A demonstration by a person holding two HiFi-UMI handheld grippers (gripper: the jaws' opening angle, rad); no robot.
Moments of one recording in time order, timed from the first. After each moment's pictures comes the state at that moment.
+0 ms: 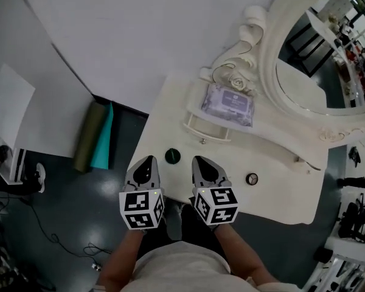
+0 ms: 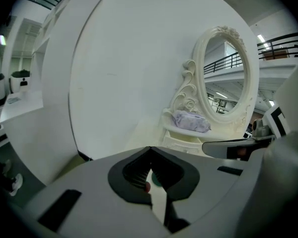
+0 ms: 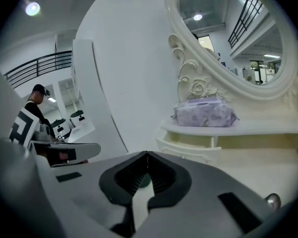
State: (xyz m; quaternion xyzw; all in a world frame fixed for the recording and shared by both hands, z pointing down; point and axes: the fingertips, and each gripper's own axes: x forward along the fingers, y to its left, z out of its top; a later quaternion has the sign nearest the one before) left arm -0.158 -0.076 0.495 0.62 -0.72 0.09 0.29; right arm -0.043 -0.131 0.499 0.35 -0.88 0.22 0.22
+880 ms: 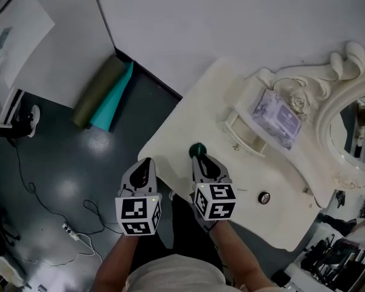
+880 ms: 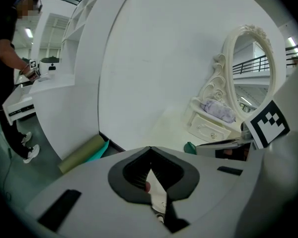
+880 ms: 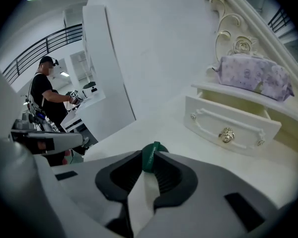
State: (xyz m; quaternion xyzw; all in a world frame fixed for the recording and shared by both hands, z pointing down) left arm -0.206 -0.005 0.573 0.51 -0.77 0.07 0.36; right arm -0.103 -0.105 0.603 0.24 -0.88 0.21 0.36
